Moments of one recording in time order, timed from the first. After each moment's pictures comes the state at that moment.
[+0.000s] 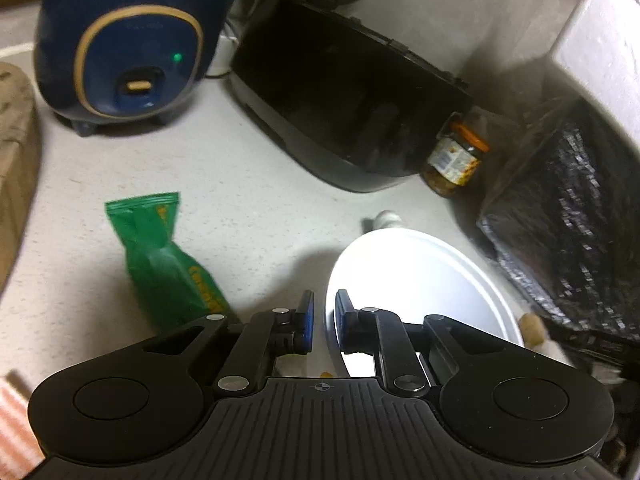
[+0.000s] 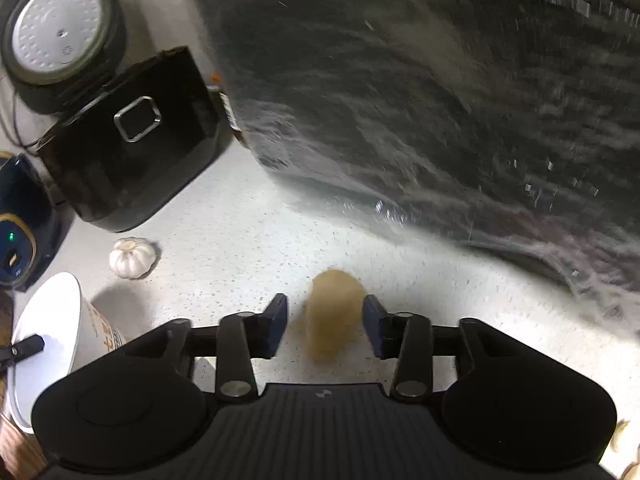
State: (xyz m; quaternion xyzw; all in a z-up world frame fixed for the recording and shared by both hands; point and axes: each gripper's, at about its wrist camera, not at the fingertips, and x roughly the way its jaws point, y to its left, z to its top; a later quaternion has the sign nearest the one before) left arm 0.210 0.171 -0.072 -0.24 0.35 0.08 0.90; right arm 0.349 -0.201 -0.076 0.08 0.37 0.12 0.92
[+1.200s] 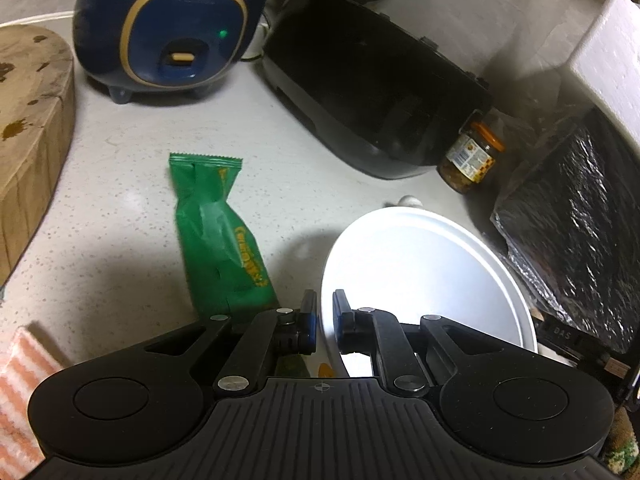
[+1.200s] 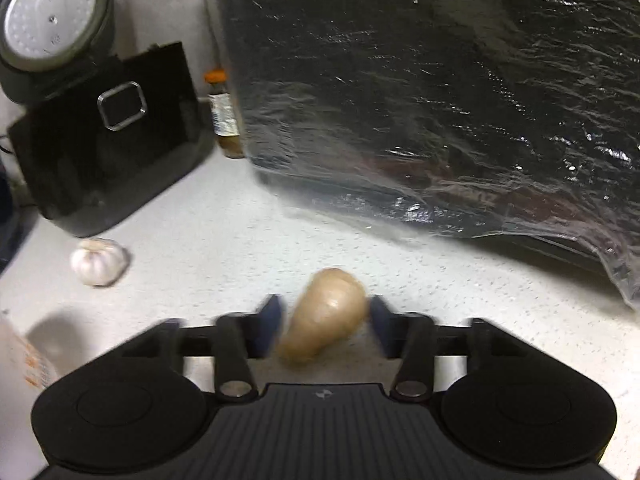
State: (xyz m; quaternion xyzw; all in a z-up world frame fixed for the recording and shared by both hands) left arm 0.184 0.183 -0.084 -0.28 0.35 0.09 0.89; right arm 0.355 -0.152 -0.112 0.06 0.32 0.06 0.94
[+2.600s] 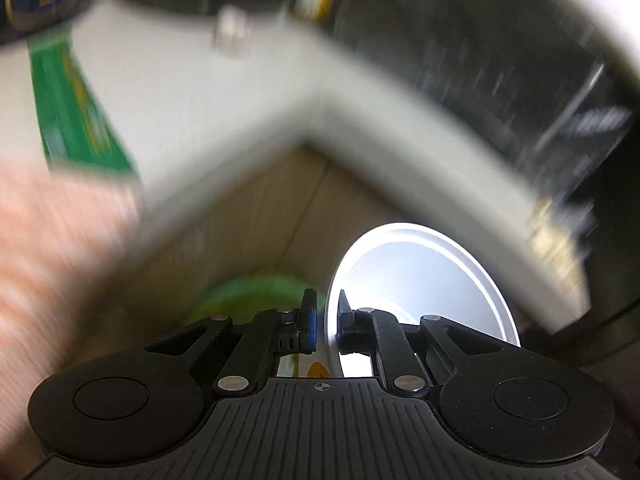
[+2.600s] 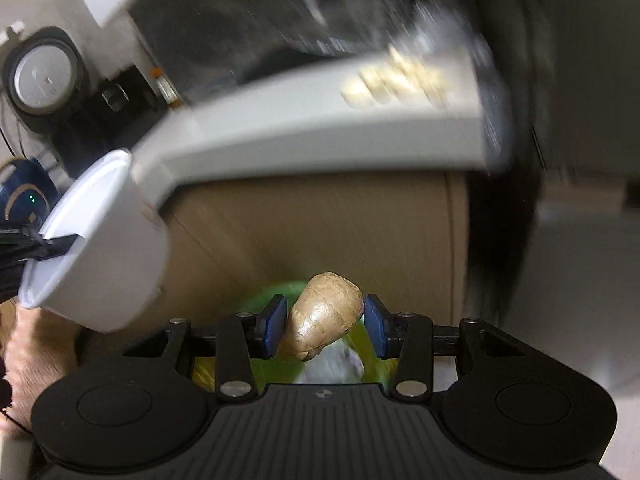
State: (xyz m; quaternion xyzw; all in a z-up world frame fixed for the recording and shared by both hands) left arm 0.092 -0.002 -0.135 -0.17 0.47 -0.05 0.87; right arm 0.017 -0.305 -0.195 0.22 0.37 0.01 0.90
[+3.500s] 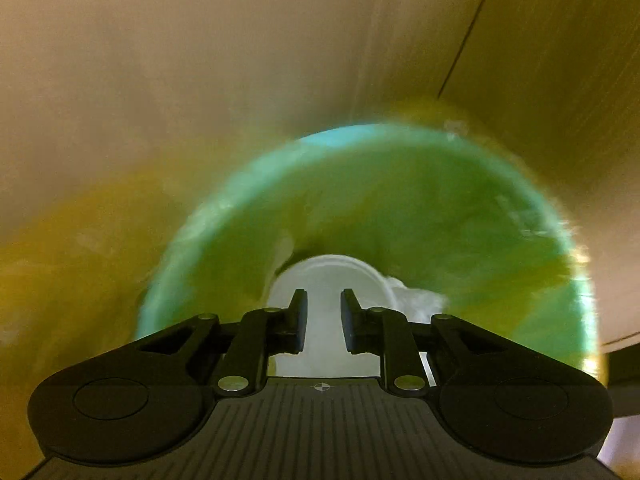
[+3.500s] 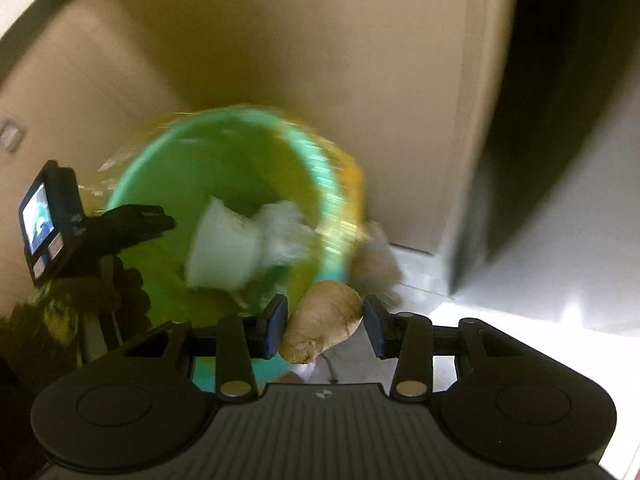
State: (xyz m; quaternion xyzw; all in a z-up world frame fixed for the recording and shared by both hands) left arm 0.146 -0.001 -0.433 -0.12 0.53 0.06 0.84; right arm 0.095 -0.258 -0.393 0.17 0.53 0.03 0.83
